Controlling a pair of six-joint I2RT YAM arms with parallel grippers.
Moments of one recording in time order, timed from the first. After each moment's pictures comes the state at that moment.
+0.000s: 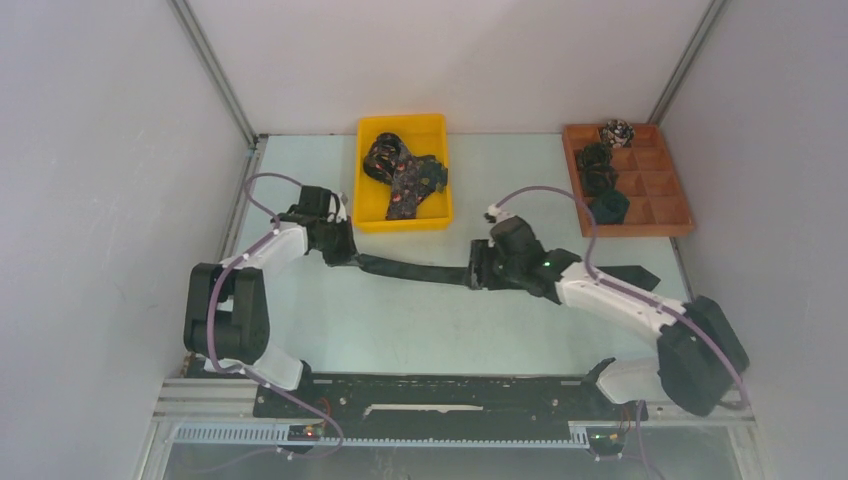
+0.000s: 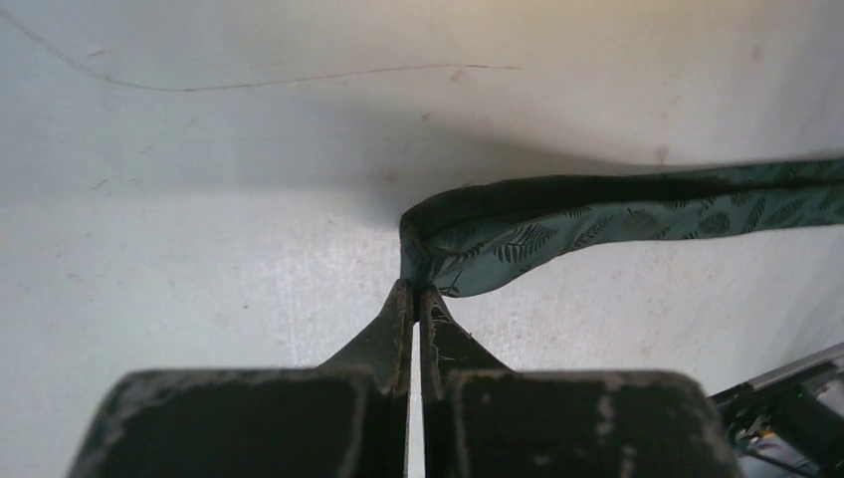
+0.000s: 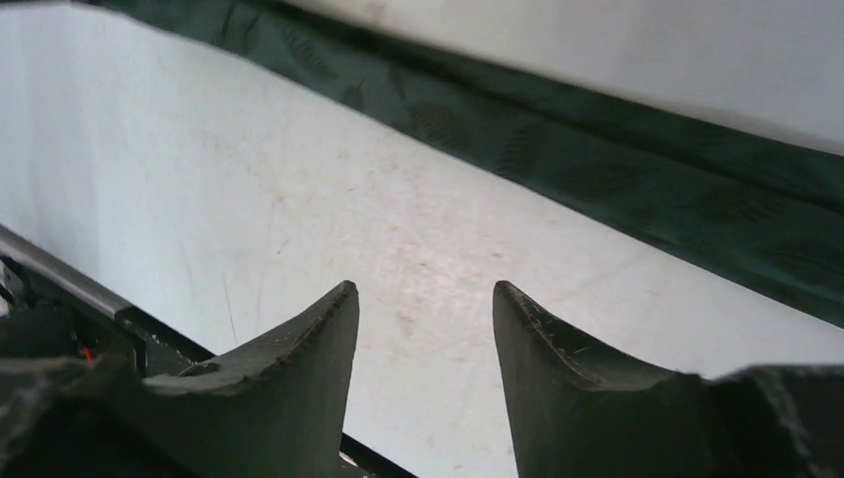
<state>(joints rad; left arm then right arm) -0.14 1.54 0.95 -0.51 0.31 -0.33 0.66 1.28 0.79 -0.30 -0.06 0.60</state>
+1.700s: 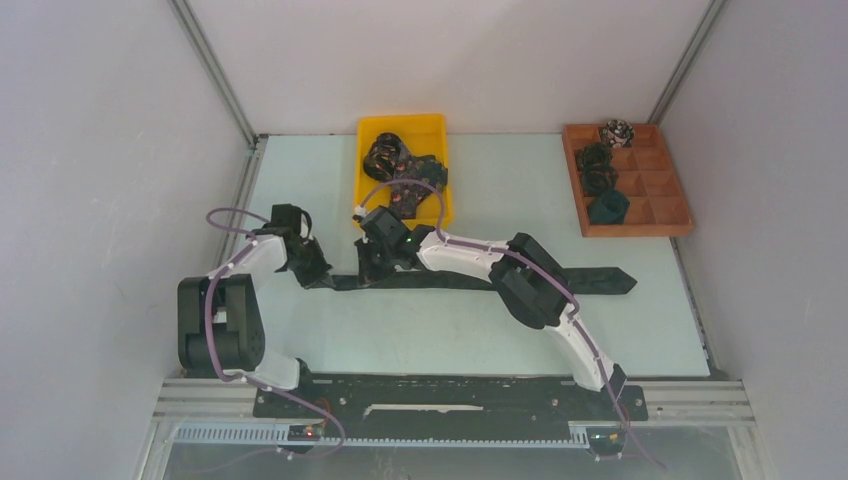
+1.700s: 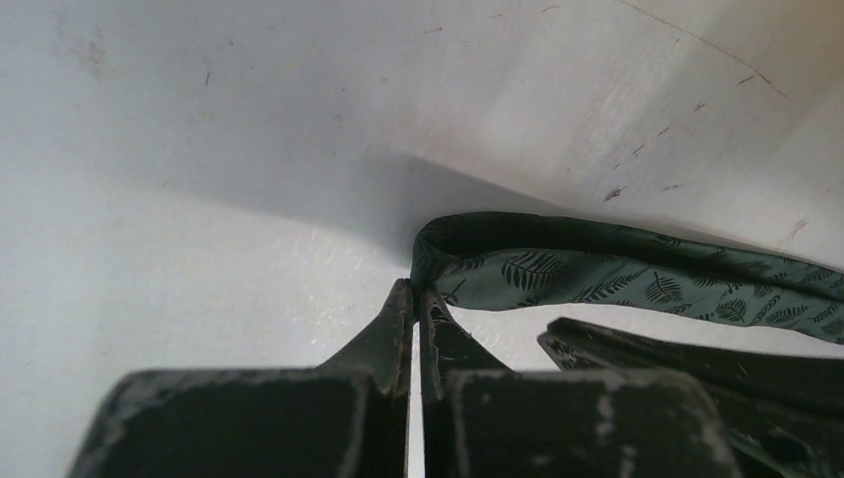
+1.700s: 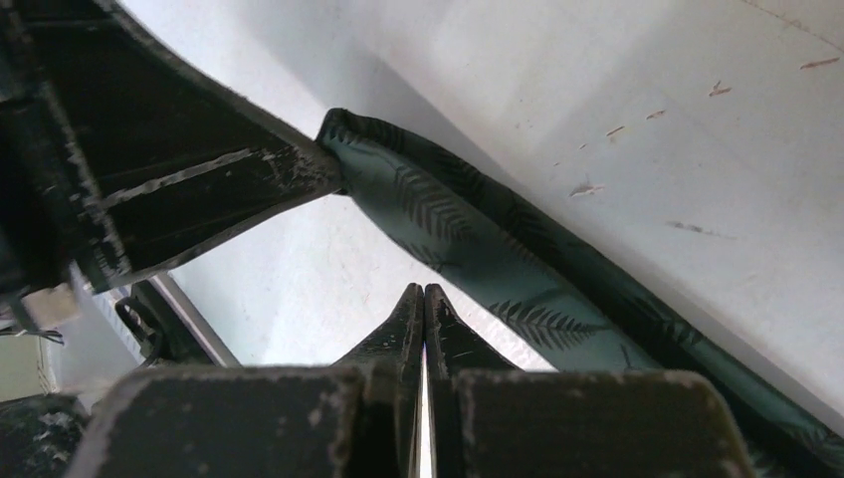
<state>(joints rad) 0.06 1.49 0.83 -0.62 0.21 -0.46 0.98 2.27 1.73 -0.28 -0.26 0.65</state>
